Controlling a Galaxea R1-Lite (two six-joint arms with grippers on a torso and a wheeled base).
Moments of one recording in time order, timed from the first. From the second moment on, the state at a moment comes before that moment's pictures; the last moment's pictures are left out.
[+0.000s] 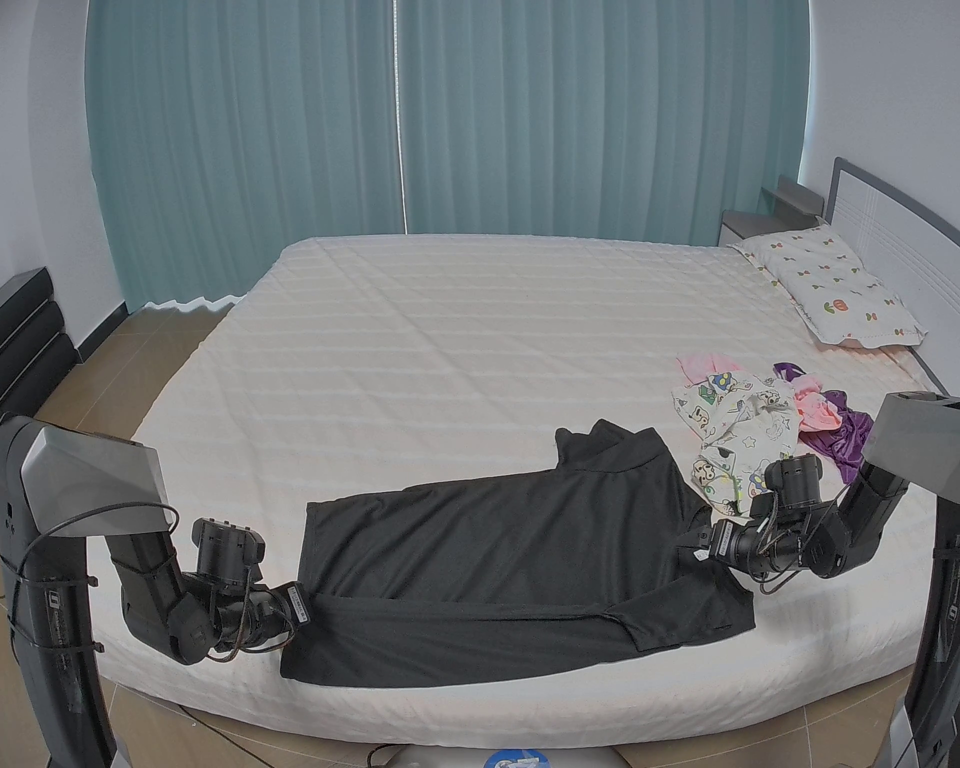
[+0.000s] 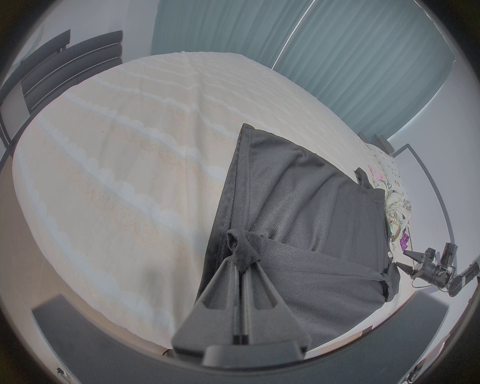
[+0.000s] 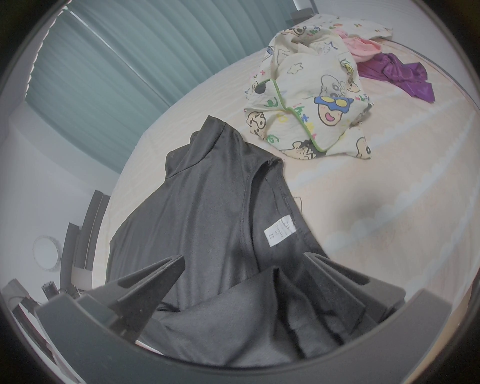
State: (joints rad) left arm -0.16 2.29 -0.46 -0.98 -0.07 -0.56; right arm 0.06 2.30 -0.76 -0.75 0.22 0.45
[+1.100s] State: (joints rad) left arm -0.16 2.29 -0.47 -0.98 -0.07 -0.60; right arm 0.03 2.36 -0.66 -0.85 0.36 0.35
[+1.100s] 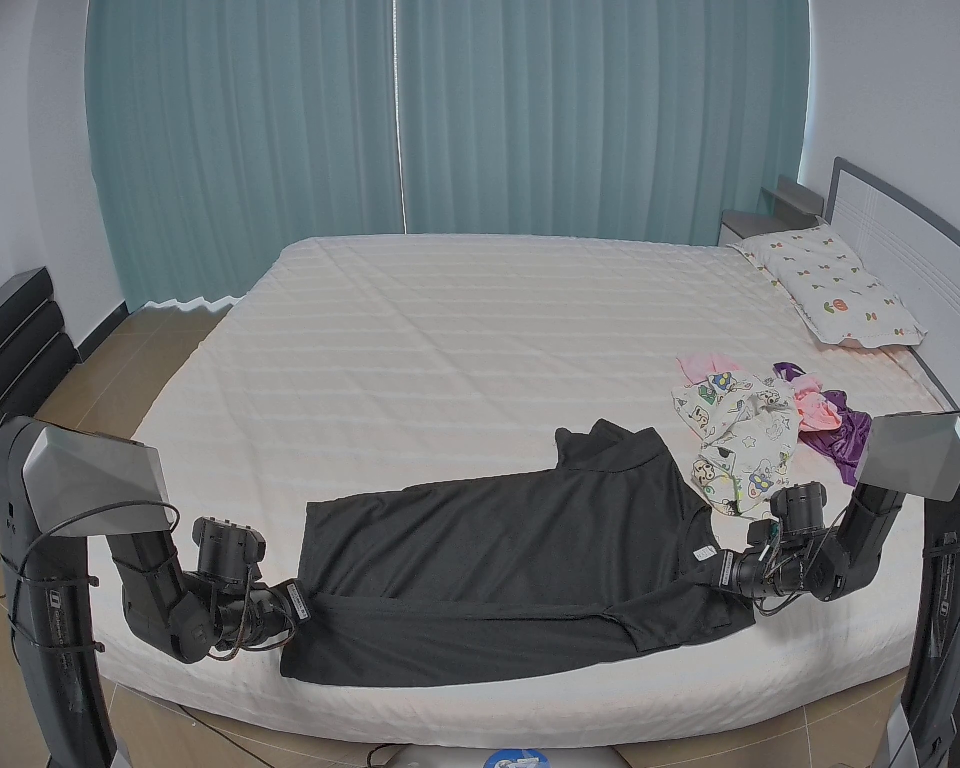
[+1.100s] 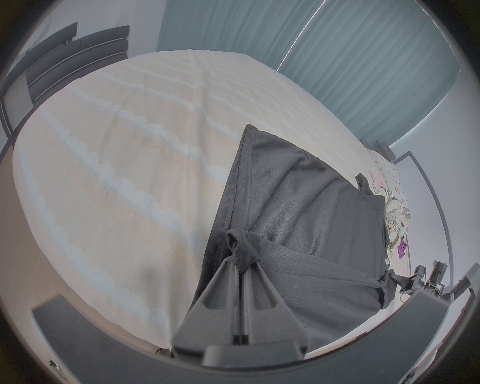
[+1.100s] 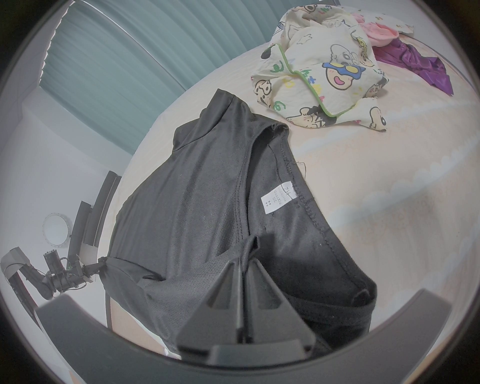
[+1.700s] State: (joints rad) left arm -0.16 2.30 -0.47 -0.98 -0.07 -0.60; right arm 0.00 2.31 -0.65 -0.95 0.36 0.41
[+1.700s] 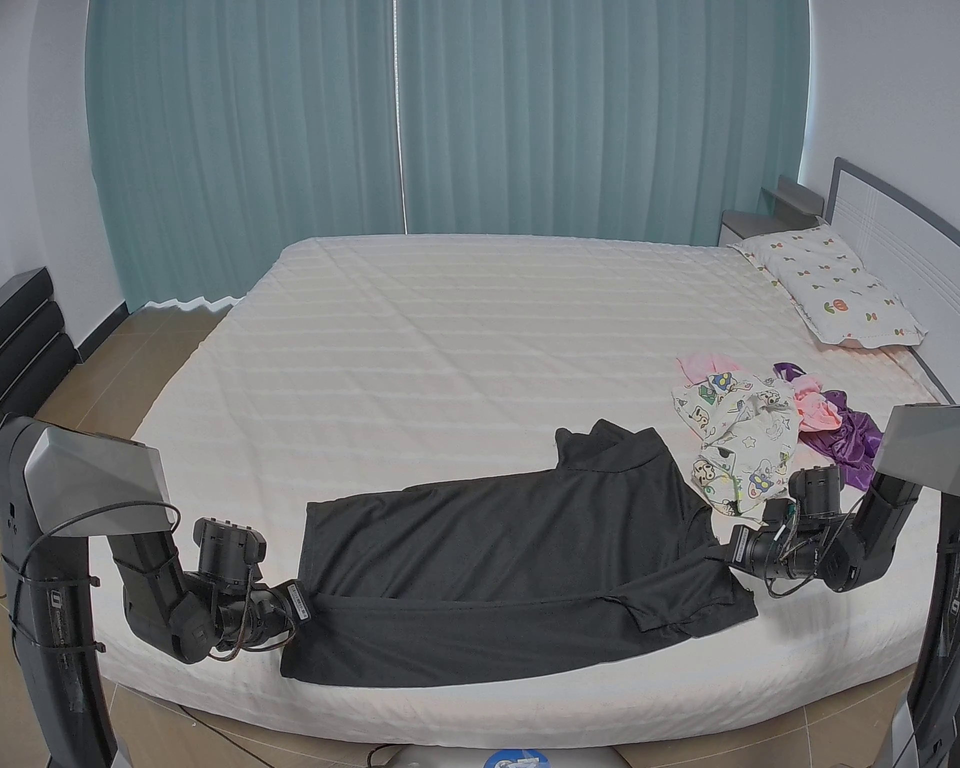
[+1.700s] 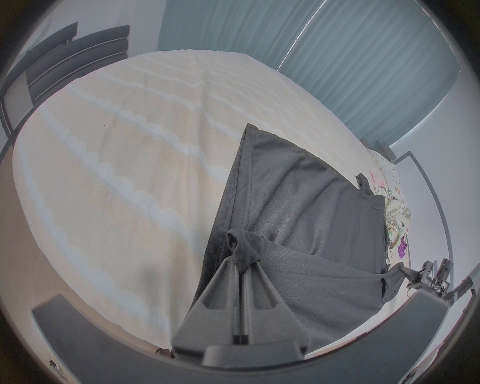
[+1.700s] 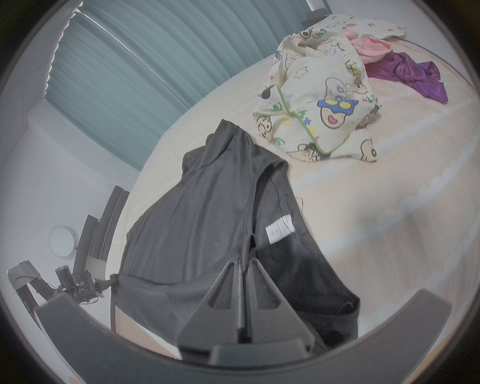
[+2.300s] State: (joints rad) left arm -0.16 2.30 -0.47 -0.98 -0.07 -0.60; right arm 0.02 2.36 -0.66 -0.99 0.32 0.43
